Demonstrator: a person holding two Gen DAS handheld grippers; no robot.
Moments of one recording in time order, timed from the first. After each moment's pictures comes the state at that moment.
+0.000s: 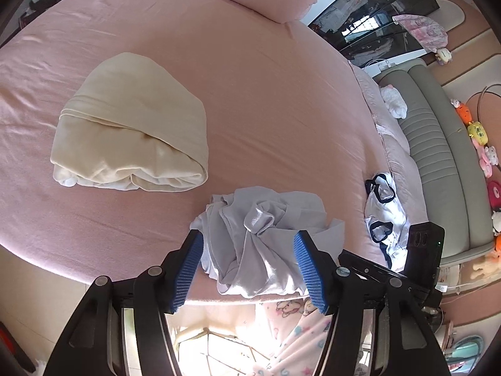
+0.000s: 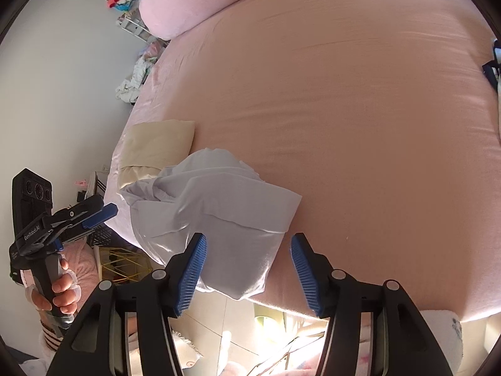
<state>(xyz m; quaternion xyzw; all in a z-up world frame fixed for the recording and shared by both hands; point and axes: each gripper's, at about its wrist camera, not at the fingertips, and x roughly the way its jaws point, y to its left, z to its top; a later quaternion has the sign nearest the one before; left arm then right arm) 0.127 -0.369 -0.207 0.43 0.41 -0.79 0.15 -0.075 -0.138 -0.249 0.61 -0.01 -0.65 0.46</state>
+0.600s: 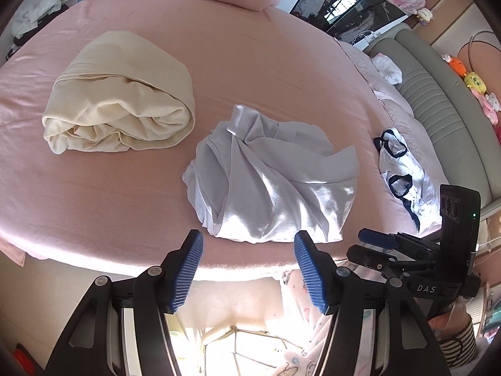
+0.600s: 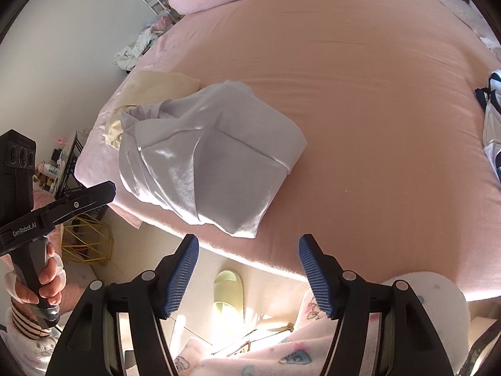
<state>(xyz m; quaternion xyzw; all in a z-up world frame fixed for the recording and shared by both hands) 0.144 -0.306 -0.238 0.46 0.31 -0.82 0.15 -0.011 -0.130 -0.257 0.56 0.12 -0.68 0.46</state>
